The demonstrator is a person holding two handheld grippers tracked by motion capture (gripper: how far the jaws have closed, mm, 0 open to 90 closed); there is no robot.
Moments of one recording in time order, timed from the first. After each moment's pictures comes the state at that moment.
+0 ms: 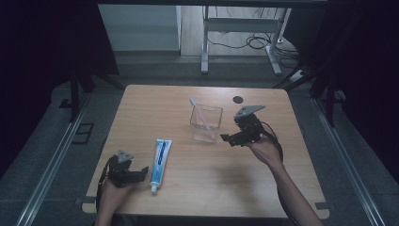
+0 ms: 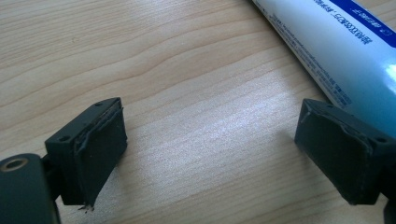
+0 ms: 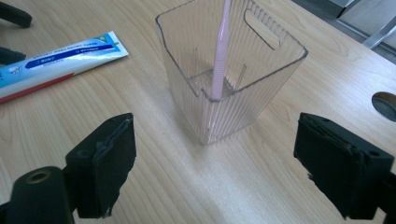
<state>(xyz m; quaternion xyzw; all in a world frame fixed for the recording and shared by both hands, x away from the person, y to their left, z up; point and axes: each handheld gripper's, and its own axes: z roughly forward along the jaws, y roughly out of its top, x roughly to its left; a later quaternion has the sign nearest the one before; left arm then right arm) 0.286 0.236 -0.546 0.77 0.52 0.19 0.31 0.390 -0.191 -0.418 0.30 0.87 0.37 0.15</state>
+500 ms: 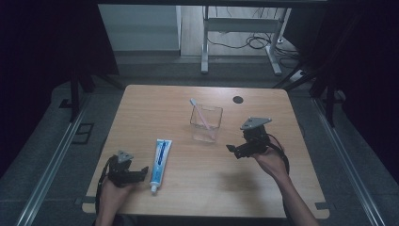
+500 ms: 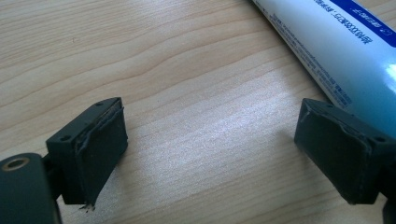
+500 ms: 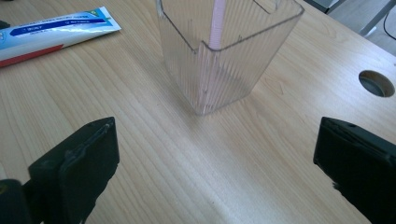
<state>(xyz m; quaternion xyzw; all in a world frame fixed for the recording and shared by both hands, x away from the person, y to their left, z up) 0.286 0.236 -0.546 0.77 0.52 0.19 0.31 0.364 -0.210 -0.439 0.30 0.86 0.37 0.18</state>
